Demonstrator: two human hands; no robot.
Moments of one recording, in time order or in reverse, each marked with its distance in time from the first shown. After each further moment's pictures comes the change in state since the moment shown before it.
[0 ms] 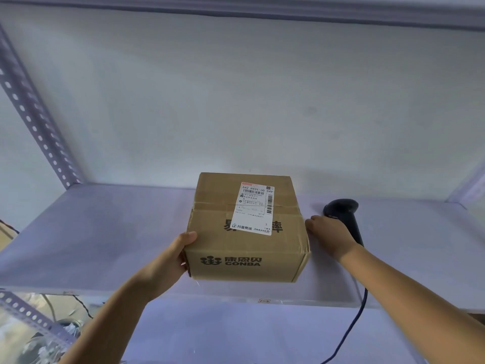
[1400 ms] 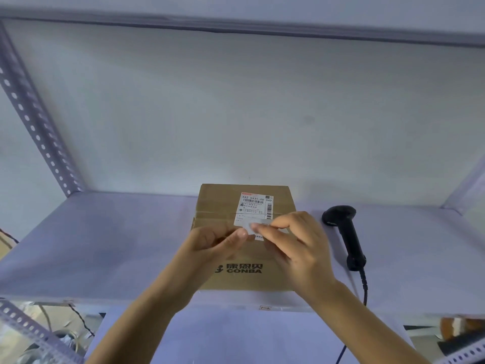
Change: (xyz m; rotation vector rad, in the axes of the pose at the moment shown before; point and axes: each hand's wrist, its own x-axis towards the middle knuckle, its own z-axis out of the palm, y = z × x) left_hand -0.062 0.079 0.095 0.317 -0.015 0.321; right_hand -0.069 -0.096 -0.094 0.643 1.294 -0.294
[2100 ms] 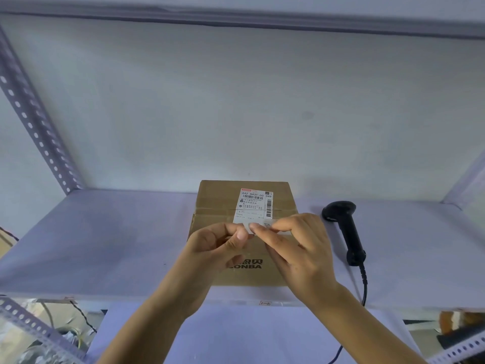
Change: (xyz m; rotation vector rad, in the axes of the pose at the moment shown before) left_hand -0.007 -0.001 0.013 -0.337 0.048 -0.064; right_hand -0.002 -0.011 -0.007 -0.065 0.042 -0.032
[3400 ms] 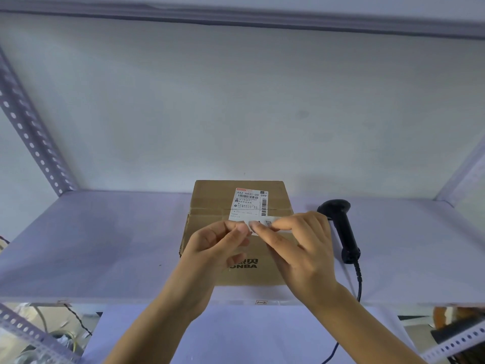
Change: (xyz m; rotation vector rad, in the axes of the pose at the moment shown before) left_hand 0.004 -0.005 0.010 -0.040 0.046 0.013; right_hand 0.000 0.002 -0.005 -0.084 0.047 -0.009
